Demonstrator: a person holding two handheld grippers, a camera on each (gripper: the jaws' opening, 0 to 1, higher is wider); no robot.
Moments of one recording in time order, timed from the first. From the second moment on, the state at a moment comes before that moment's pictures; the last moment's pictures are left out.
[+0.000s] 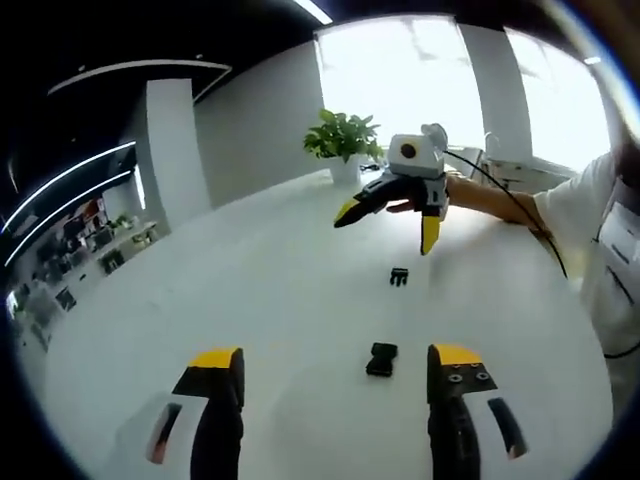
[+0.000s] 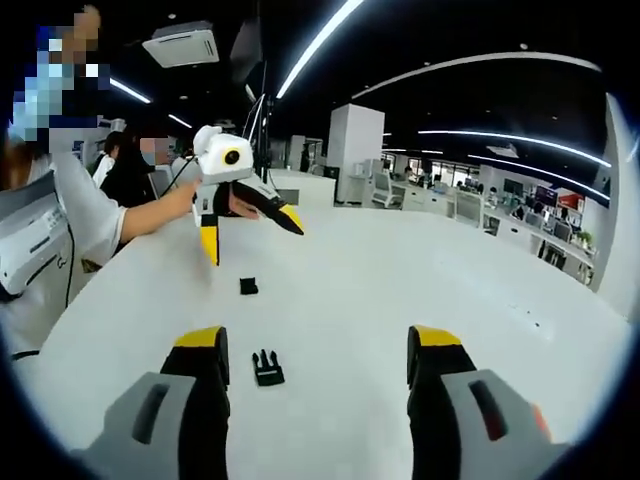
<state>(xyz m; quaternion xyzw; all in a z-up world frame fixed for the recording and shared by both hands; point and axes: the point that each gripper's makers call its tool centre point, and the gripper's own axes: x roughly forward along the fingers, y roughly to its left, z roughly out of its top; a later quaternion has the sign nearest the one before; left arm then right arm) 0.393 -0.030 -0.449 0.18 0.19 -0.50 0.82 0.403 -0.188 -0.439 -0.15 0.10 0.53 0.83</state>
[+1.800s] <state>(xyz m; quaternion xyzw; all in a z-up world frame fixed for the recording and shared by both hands) 0.373 -0.049 -0.480 0.13 0.21 -0.54 0.81 0.375 -0.186 -0.473 -0.14 0.15 0.57 0.80</state>
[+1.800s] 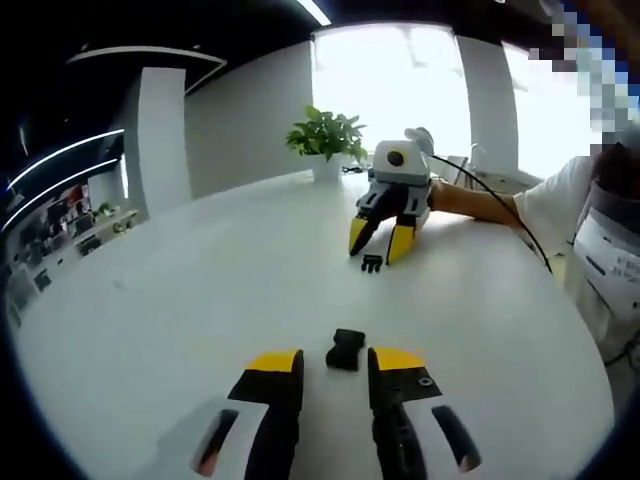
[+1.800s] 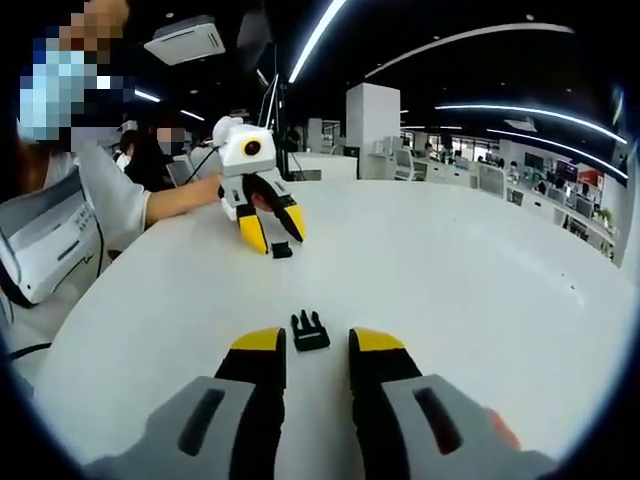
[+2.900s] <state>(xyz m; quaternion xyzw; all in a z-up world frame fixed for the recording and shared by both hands) 0.366 -0.056 -0.485 0.11 0.20 -0.56 0.80 0.368 -0.184 -0.476 -0.14 0.15 0.57 0.79</state>
